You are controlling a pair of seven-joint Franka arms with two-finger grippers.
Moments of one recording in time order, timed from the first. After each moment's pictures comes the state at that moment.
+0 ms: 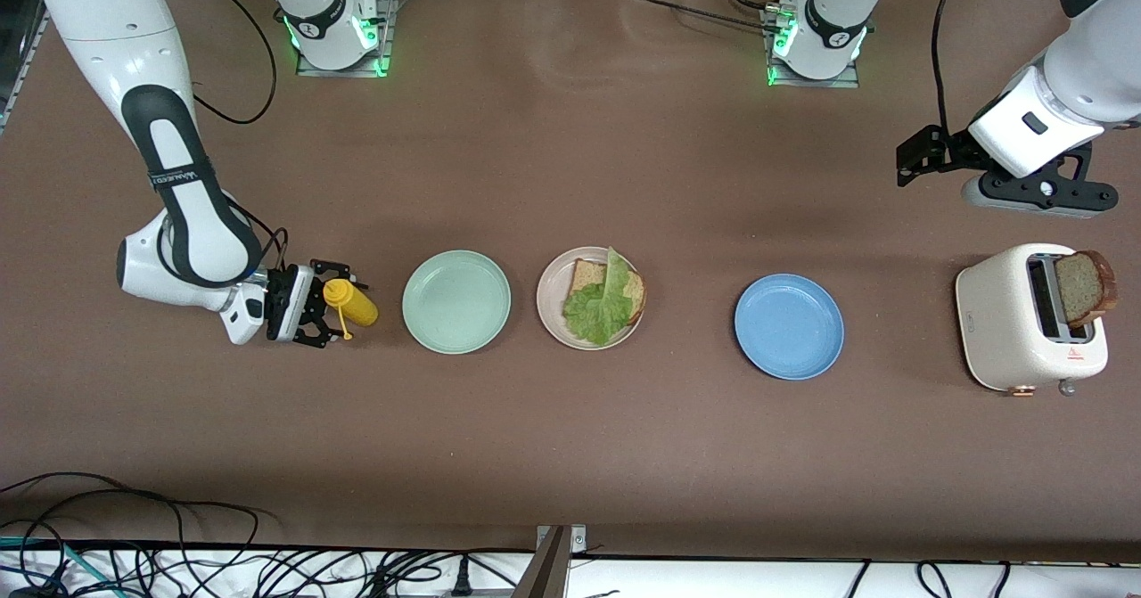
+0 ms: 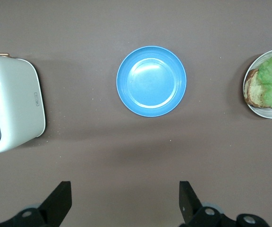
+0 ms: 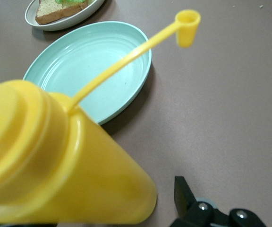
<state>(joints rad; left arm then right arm) 0.00 0.01 -0.12 -1.66 0.00 1.59 -0.01 0.02 0.63 0.00 -1.87 0.94 2.23 -1.88</state>
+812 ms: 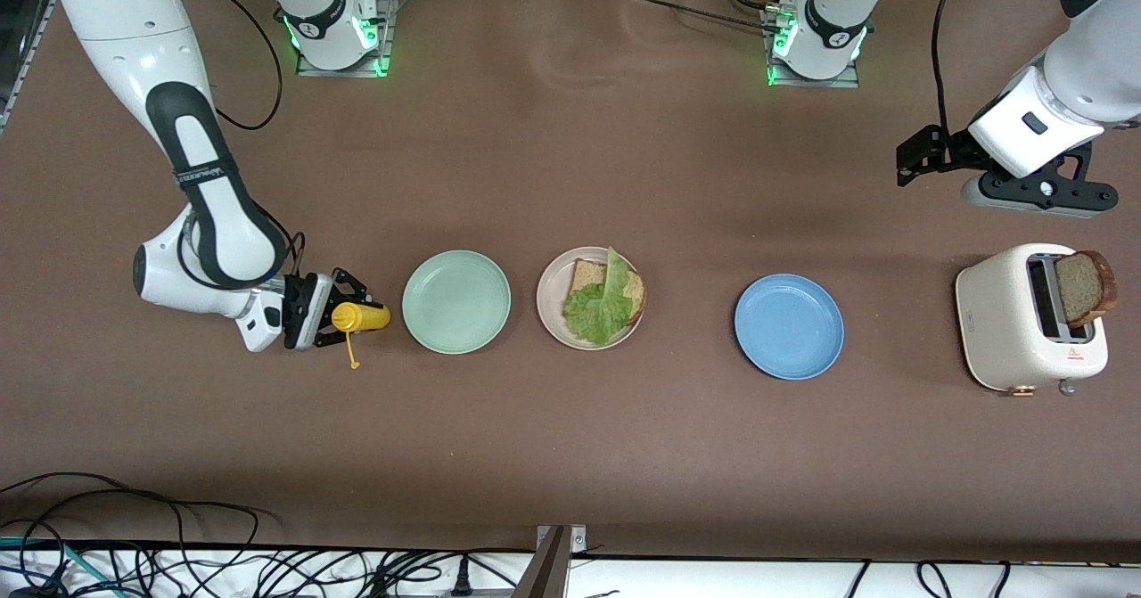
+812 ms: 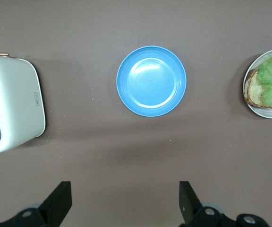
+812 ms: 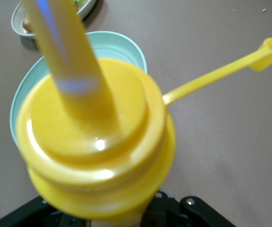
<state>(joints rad) 0.00 0.01 -0.12 -1.66 0.00 1.59 -0.01 0.07 0.63 0.03 -1.80 0.80 2.27 -1.65</state>
